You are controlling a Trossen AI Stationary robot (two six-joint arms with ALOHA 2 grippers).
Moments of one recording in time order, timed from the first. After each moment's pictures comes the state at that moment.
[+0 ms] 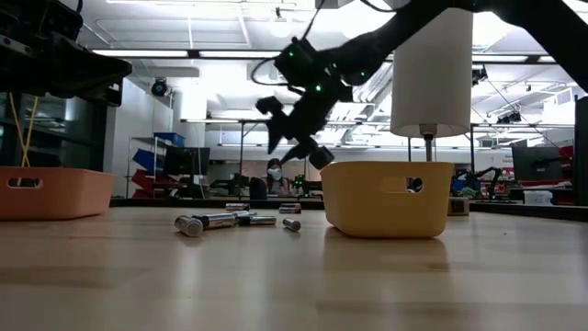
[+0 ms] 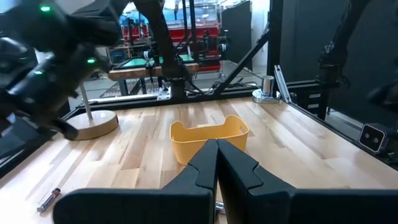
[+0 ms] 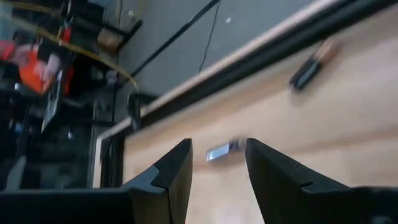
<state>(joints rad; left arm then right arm) -0.09 0.04 0.01 0.02 0.01 0.08 -0.33 2.10 1.52 -0.06 0.44 1.39</state>
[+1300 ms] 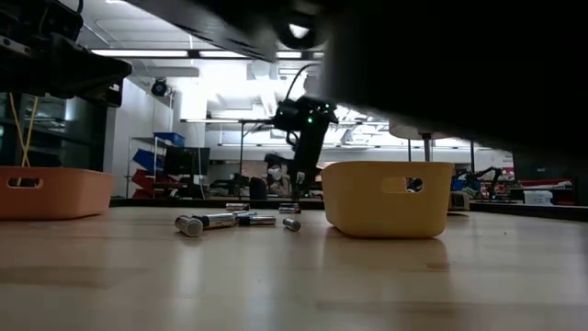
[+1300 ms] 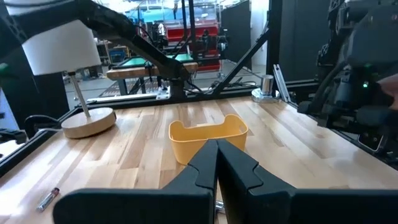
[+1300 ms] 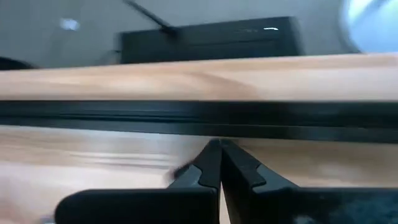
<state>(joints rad) -0.09 0.05 0.01 0.02 0.01 0.08 -0.60 2.54 2.27 -0.85 0.10 0.96</state>
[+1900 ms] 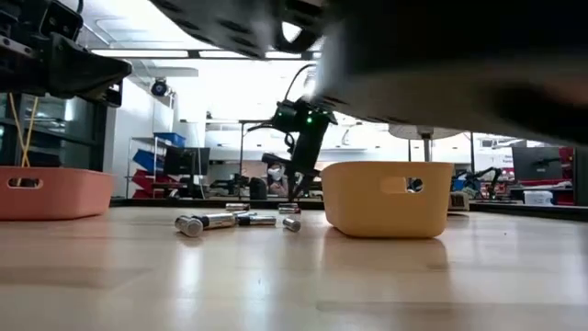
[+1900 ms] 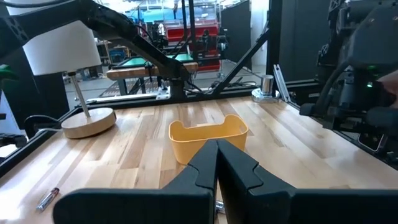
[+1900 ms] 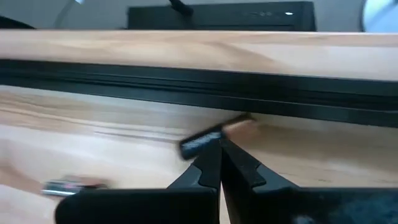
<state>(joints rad) -0.09 0.05 0.01 0.02 0.01 0.08 -0.59 2.54 2.27 -0.85 0.02 0.90</state>
